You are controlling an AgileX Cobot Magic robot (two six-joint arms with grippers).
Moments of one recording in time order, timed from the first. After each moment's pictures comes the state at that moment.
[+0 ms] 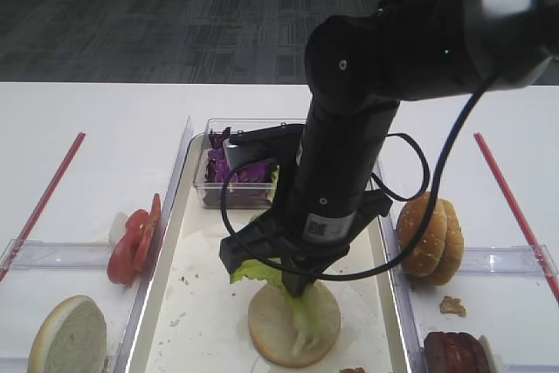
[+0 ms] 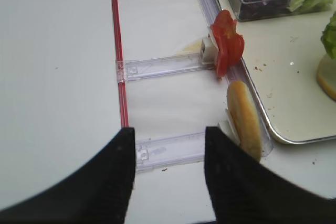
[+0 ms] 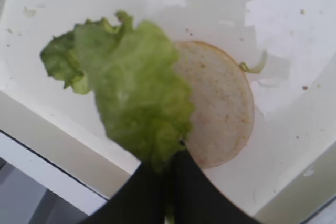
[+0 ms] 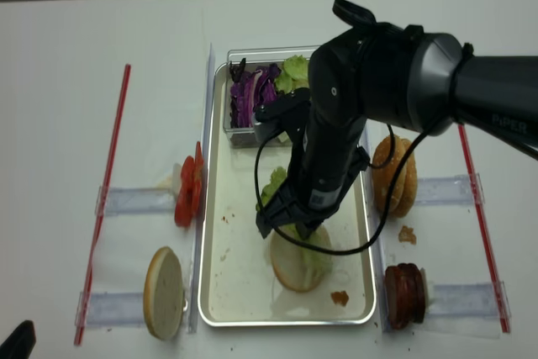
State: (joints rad) left arm -0.18 -0.02 -0.49 0.05 1.19 -0.07; right arm 0.73 1.83 -1.20 0.29 0.95 0.01
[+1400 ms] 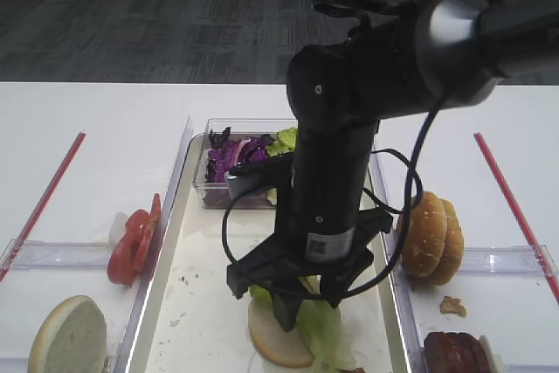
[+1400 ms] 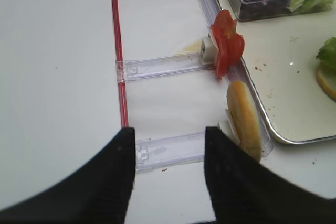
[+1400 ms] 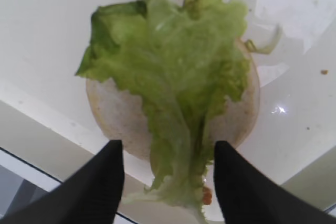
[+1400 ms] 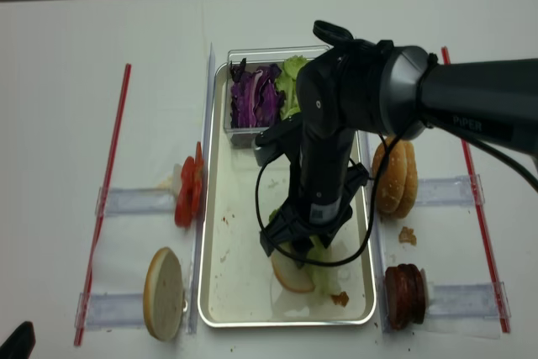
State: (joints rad) left arm -0.18 -0.02 -0.49 0.05 1.19 -0.07; right arm 0.73 1.92 -1.23 0.28 1.03 0.00
